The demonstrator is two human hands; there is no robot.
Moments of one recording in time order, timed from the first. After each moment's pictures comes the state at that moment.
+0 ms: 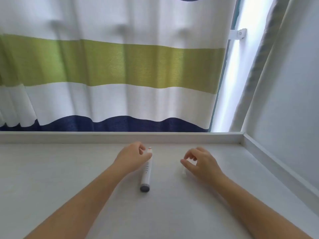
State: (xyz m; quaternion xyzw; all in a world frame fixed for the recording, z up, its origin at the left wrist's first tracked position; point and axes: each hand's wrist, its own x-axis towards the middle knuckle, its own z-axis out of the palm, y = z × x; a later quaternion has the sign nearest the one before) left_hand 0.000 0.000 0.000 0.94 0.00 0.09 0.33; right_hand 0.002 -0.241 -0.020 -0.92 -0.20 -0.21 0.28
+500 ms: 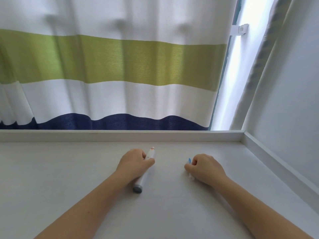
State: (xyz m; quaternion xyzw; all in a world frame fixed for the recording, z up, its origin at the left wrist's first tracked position) left_hand -0.008 -0.016 -0.010 0.95 0.05 0.08 0.29; right_hand -0.002 -0.240 -0.013 -0.97 -0.01 -0.04 0.23
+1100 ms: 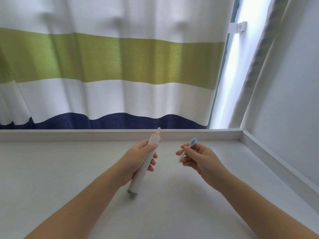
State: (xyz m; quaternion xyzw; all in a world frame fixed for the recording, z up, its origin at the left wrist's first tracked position) left_hand -0.040 -0.026 0.023 0.71 -0.05 -0.06 0.70; right_hand -0.027 -0.231 0.011 -0.65 -0.10 0.04 0.75
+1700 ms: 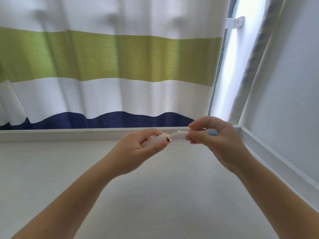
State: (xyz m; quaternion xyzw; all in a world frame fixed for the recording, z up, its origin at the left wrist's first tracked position) left_hand -0.063 -0.022 0.061 0.86 -0.24 0.11 0.45; right_hand -0.057 -0.246 0.079 -0.66 -0.27 -0.07 0.70
